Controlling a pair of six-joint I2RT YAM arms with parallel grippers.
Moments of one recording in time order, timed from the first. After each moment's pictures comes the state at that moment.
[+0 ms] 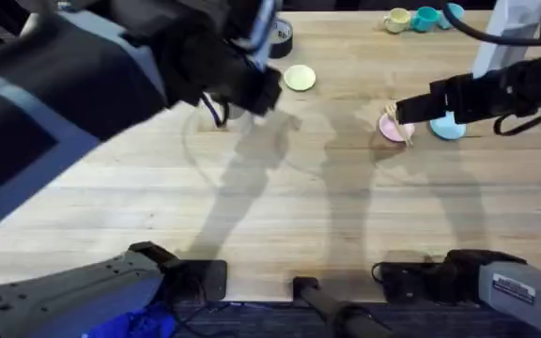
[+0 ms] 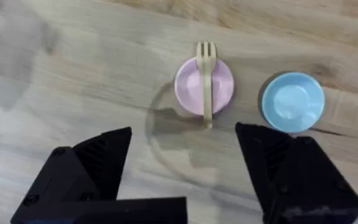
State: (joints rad) left arm -0.49 1.34 1.11 -0.74 -0.02 -0.03; right arm -0.06 1.22 1.02 -0.91 -0.21 -0.23
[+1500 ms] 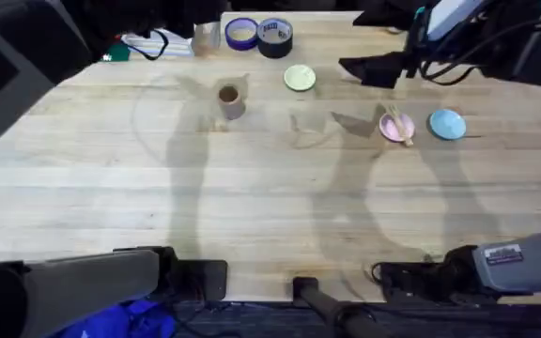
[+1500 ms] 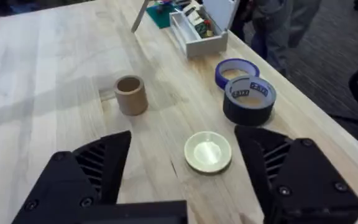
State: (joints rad) left arm 0.05 1.46 1.11 -0.16 0.63 0.20; right arm -0.06 1.69 1.02 0.08 -1.18 -0.56
